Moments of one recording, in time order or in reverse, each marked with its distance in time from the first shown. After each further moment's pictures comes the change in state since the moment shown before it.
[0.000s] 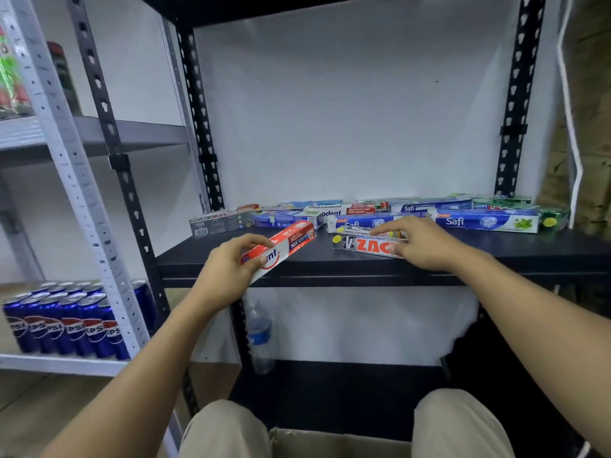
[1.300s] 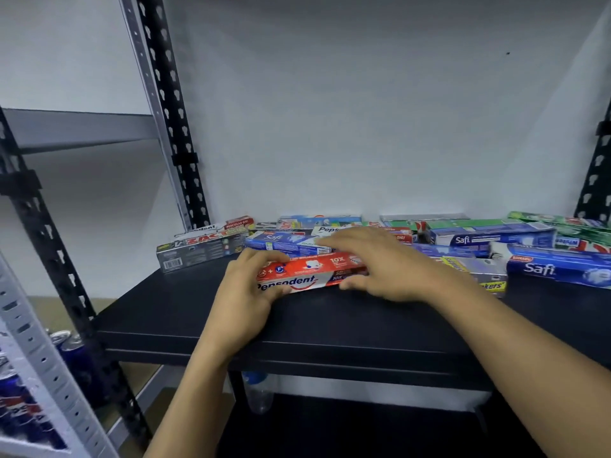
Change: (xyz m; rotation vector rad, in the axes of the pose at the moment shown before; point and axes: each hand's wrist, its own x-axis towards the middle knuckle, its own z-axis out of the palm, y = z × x) left_hand 0.122 -0.048 0.059 0.038 0.042 0.018; right_hand 0.152 -0.035 0.045 -0.132 -0.117 -0.332
